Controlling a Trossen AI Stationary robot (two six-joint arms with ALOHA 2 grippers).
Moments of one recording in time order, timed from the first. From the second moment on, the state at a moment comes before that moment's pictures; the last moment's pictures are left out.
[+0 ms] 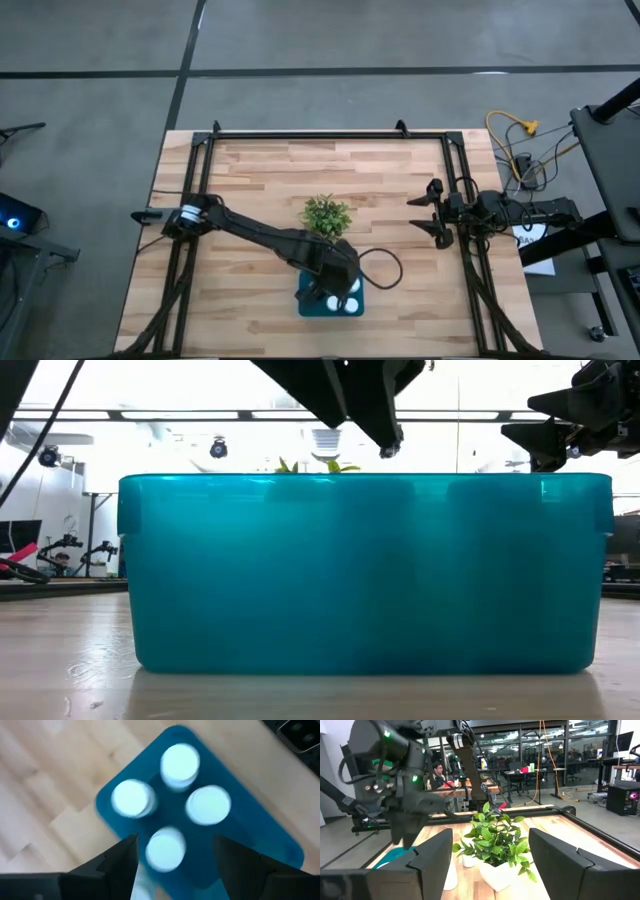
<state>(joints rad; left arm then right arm) -0.32 2.09 1.96 -0.98 0.08 0.40 0.09 0.02 0.03 0.08 0.08 0.12</state>
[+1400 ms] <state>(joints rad) -0.17 1.61 1.38 -0.74 0.05 0.14 0.09 0.02 0.03 0.08 0.08 0.12</state>
